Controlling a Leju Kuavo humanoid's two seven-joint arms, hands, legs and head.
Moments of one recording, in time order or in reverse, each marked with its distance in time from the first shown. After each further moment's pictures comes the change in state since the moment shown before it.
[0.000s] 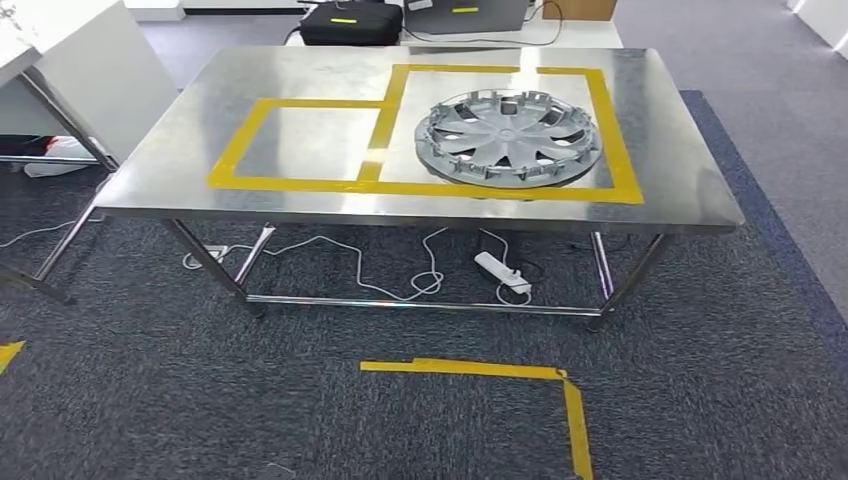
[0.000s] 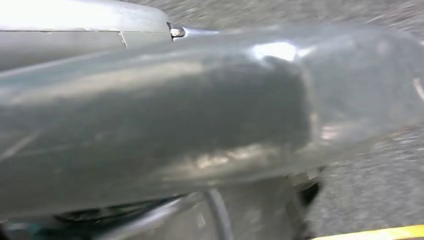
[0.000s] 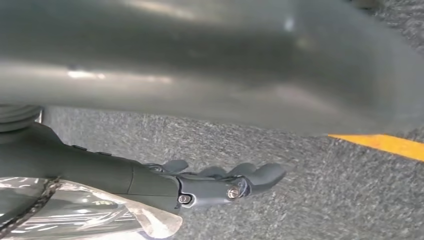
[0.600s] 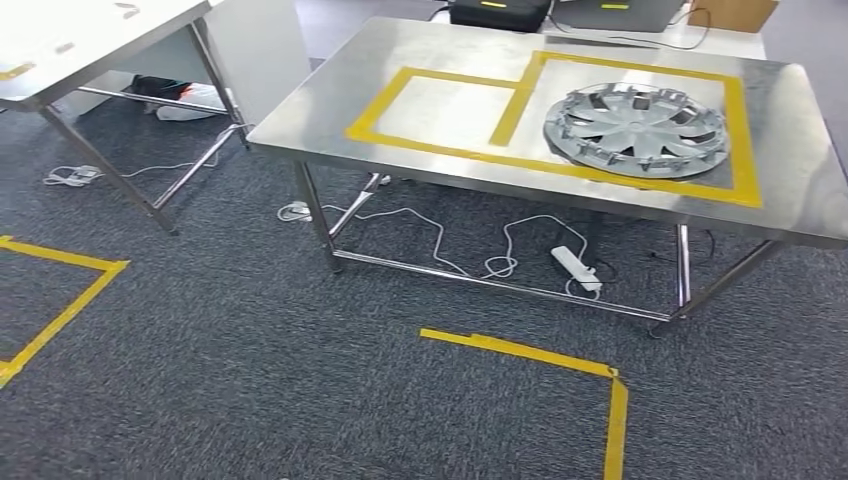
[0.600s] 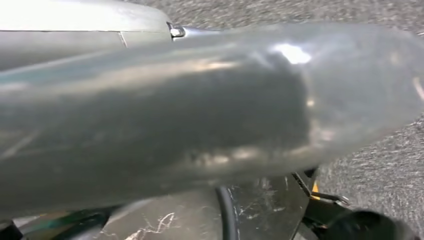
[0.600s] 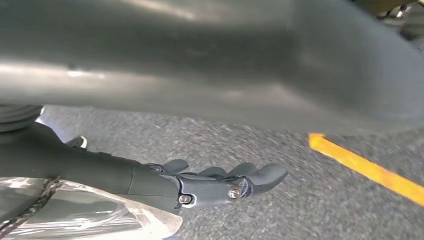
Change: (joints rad) left arm 0.019 -0.007 -0.059 0.000 -0.094 0.015 0.017; right arm 0.016 0.001 -0.003 0.002 -0.021 0.012 0.027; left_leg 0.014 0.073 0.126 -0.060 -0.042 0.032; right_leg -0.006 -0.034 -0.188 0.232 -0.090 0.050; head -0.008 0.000
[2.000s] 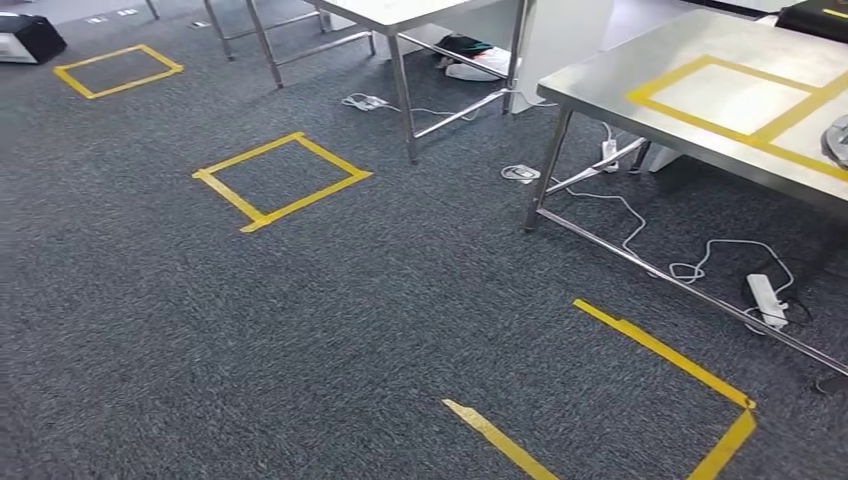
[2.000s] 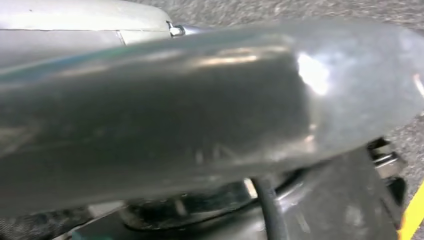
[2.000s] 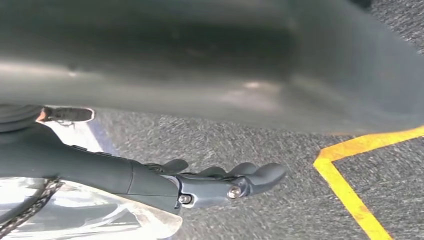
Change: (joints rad) left arm 0.030 0.027 -0.014 0.000 -0.030 -0.018 -0.008; right arm 0.001 0.000 -0.031 0.001 -0.017 -0.025 -0.015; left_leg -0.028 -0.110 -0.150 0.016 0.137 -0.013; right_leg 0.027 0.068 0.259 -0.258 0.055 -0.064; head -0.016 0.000
